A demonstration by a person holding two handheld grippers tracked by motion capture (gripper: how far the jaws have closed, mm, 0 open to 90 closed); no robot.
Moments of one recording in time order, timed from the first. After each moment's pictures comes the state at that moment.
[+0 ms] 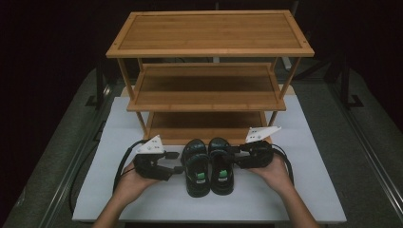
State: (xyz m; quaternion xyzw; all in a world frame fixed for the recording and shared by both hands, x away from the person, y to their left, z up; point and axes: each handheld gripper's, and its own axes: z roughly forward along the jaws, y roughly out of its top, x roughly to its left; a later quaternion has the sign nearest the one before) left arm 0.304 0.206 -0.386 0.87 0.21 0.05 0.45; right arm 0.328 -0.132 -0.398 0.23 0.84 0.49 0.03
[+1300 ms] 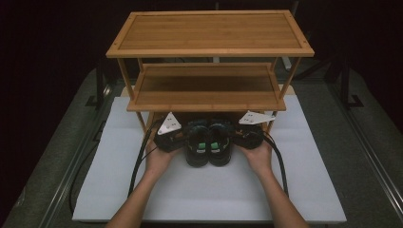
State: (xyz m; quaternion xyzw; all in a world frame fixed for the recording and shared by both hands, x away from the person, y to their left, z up) left arm 0.371 0.172 -0.398 0.81 0.25 0.20 0.49; right arm 0.378 -0.115 -0.405 0.31 0.78 0.52 0.15
